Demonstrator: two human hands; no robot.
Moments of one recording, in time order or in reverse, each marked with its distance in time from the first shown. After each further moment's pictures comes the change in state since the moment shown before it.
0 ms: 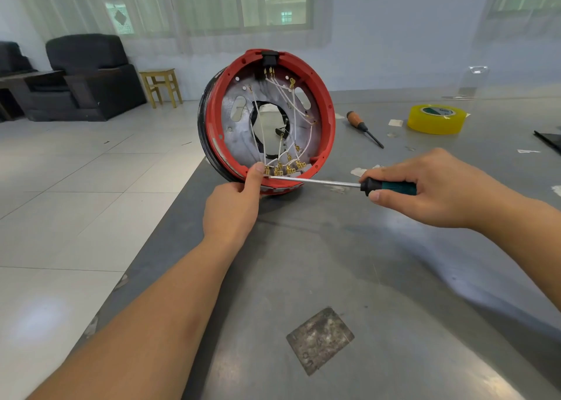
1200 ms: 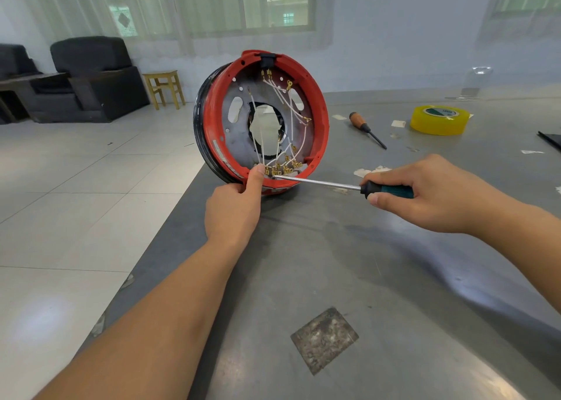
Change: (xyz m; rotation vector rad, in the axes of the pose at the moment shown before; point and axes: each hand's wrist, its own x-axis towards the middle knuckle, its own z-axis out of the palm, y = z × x) left_hand -0.007 0.005 -0.005 -0.053 0.053 0.001; right_hand 0.002 0.003 0.011 -0.017 0.001 0.041
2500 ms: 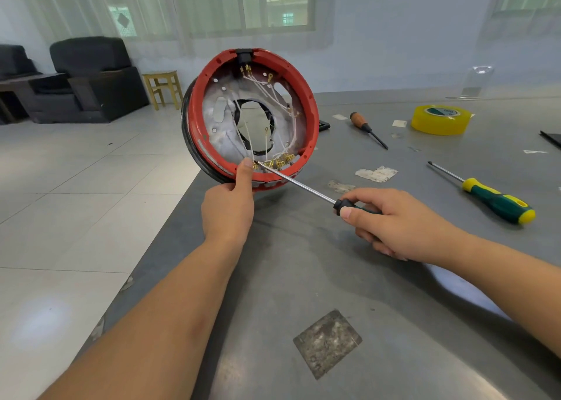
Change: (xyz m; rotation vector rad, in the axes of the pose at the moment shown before) left_hand 0.004 -0.001 -0.001 -0.129 0.060 -0.149; right_hand -0.001 -0.047 0.041 0.658 -0.126 0.303
